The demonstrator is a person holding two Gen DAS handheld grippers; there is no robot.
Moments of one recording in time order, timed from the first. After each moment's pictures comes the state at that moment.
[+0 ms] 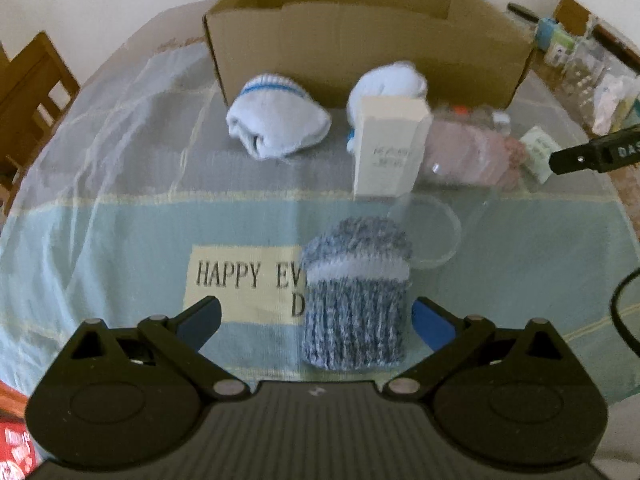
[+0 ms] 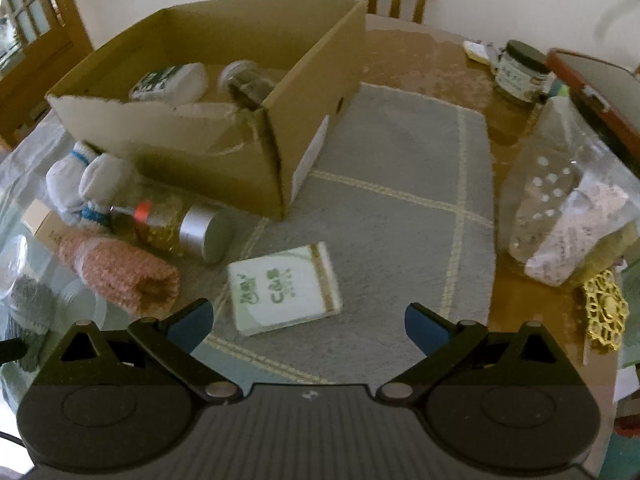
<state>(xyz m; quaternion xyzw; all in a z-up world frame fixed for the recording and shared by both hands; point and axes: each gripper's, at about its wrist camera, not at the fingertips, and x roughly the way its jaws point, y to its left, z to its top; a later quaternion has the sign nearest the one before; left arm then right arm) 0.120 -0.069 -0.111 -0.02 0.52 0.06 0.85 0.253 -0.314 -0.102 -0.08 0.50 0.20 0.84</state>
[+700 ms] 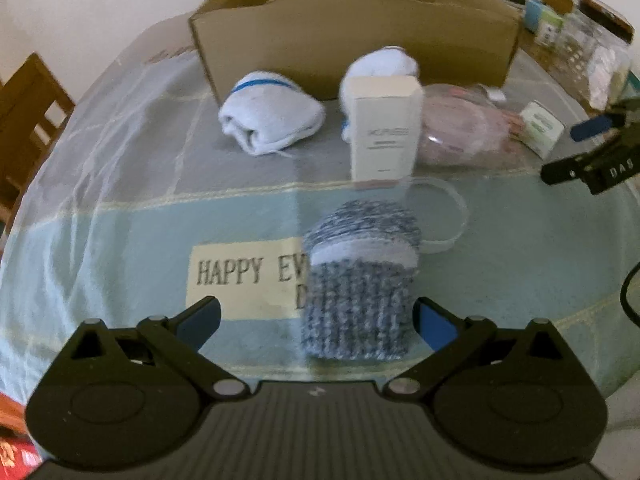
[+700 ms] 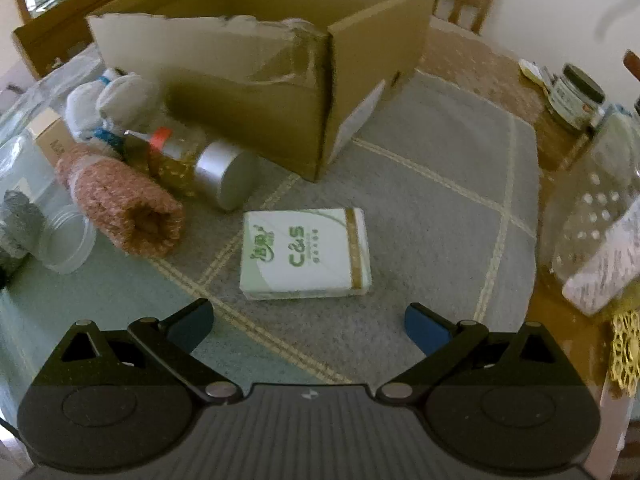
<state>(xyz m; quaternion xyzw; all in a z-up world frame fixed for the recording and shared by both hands) 0.112 -0.077 -0.118 0.03 0.51 0.05 0.86 0.243 -0.310 -0.132 -0.15 0.48 0.26 0.83</state>
